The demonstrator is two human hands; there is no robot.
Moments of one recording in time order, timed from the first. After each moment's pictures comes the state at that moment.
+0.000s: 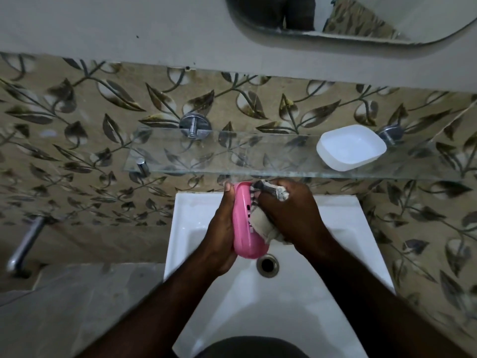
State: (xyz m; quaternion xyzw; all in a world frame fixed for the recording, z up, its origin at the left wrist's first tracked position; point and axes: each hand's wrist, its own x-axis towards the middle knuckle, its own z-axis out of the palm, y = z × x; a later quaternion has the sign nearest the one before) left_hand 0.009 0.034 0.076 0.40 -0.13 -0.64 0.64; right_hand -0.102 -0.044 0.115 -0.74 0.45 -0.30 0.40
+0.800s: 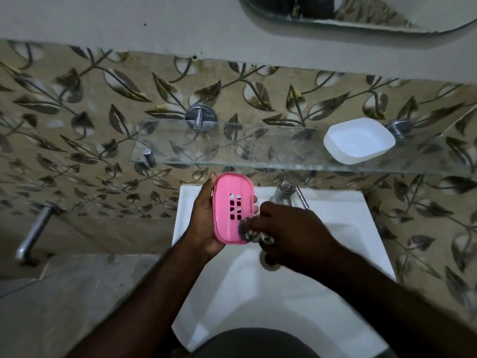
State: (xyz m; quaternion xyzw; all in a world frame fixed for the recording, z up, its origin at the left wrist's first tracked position) left_hand 0.043 0.037 0.055 0.37 -0.06 -0.67 0.64; right_hand -0.126 -0.012 0.121 -0.97 0.22 -0.04 0.13
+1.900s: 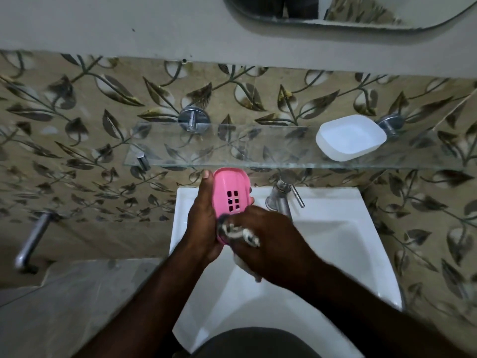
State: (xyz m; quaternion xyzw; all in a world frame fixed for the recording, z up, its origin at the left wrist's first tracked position) left_hand 0.031 0.043 0.071 0.43 -0.11 -0.60 0.67; right_hand -0.112 0.019 0.128 -0.91 0.25 -0.14 0.31
